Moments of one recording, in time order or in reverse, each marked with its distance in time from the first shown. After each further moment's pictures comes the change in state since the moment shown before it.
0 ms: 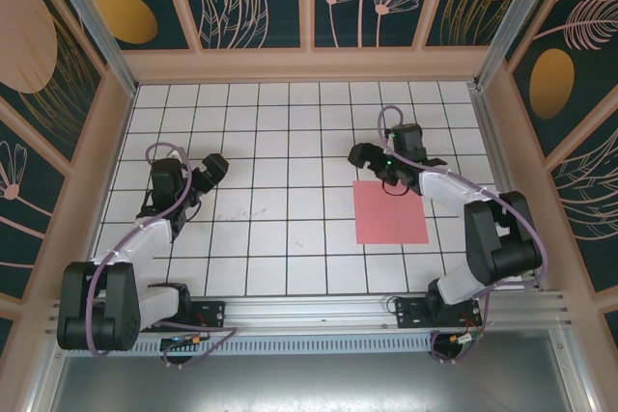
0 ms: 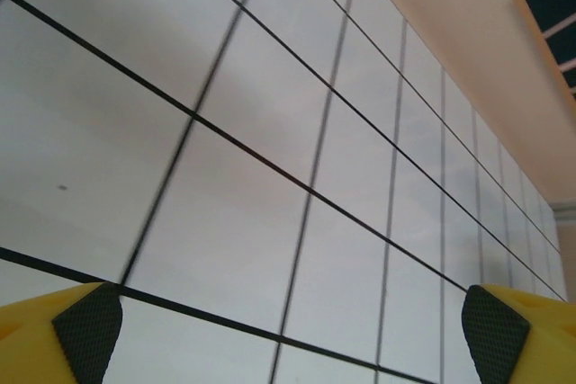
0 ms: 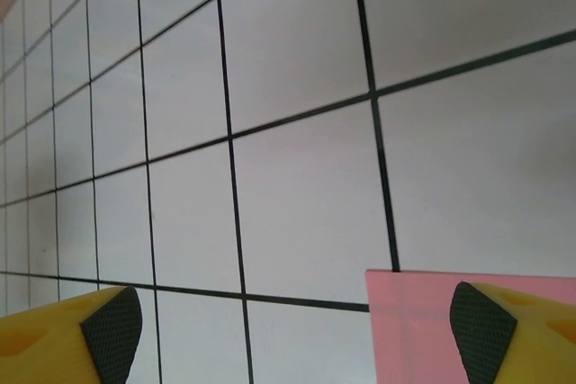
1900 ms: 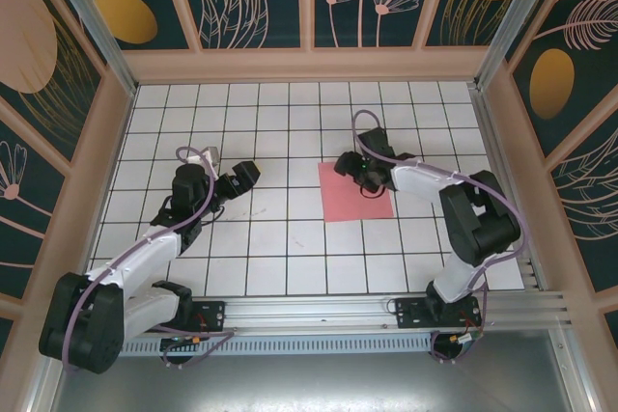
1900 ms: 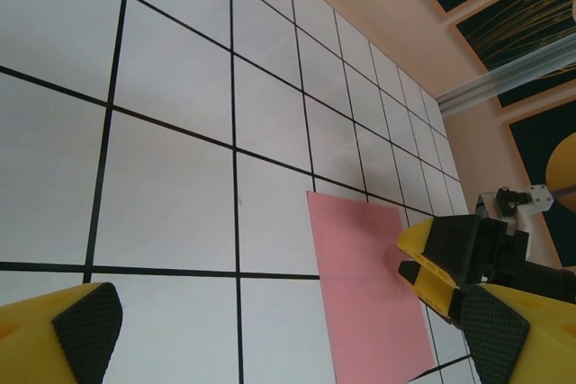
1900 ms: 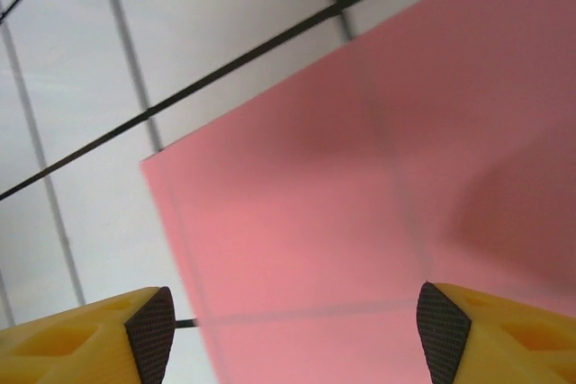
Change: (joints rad) left arm -0.255 -0.093 -0.027 0.065 0.016 -0.014; right arm 0.155 0.154 0.096 -0.110 0.233 0.195
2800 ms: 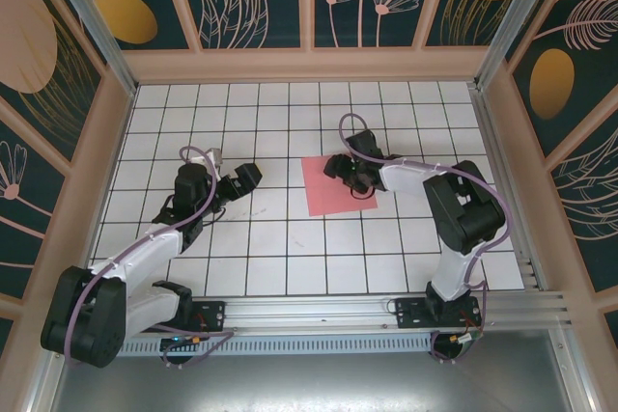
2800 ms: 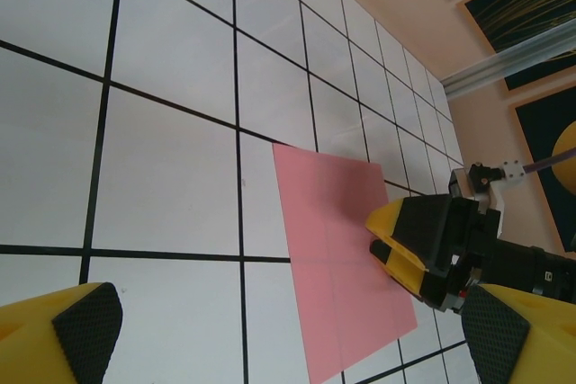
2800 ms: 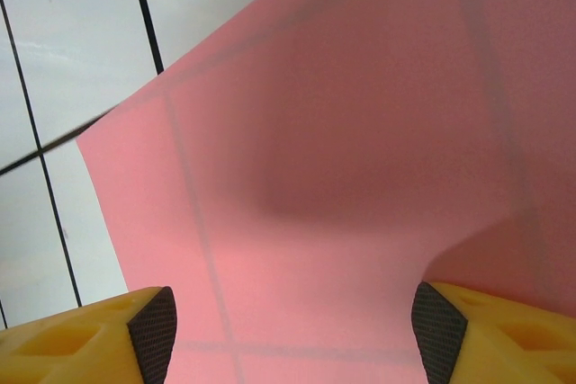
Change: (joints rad) left arm -0.001 0.034 0.002 -0.005 0.032 0.004; right arm 0.060 0.103 0.046 0.069 -0.030 0.003
